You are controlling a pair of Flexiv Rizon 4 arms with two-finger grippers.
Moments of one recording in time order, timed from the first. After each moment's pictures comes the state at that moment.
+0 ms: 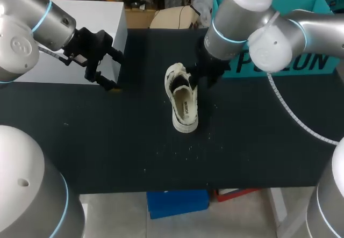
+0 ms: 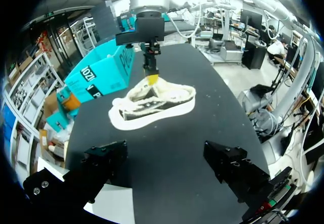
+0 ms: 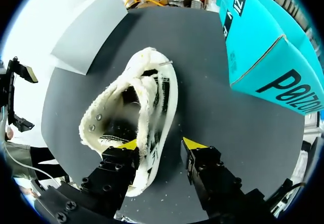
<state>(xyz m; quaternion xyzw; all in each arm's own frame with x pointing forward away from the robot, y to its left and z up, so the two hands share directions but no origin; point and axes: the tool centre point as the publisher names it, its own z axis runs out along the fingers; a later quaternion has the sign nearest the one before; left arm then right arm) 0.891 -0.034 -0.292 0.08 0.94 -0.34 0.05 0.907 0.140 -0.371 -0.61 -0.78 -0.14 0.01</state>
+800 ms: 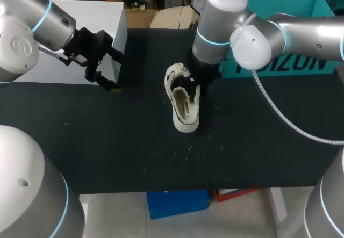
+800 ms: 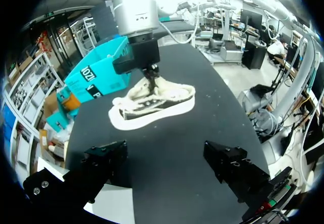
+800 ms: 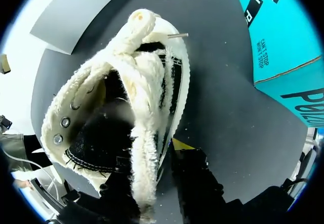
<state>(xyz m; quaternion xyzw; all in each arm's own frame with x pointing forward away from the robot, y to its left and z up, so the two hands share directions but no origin) 0.891 -0.034 -0.292 0.08 0.94 -0.34 0.05 0.910 0.149 -0.421 -0.59 -0.81 -0.07 0.03</state>
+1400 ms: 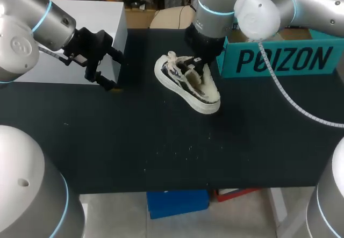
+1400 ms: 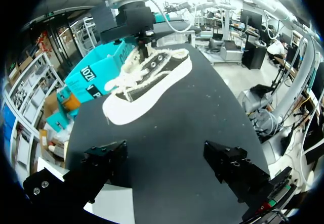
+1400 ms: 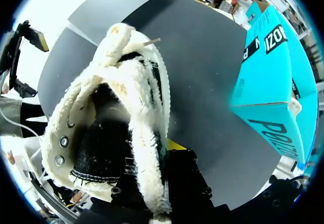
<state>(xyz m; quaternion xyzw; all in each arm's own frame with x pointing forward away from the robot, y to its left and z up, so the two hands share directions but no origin) 0.891 -0.034 -0.292 0.08 0.94 -0.34 0.05 0.913 0.133 -0.329 -0.47 -0.88 -0.06 0.02</state>
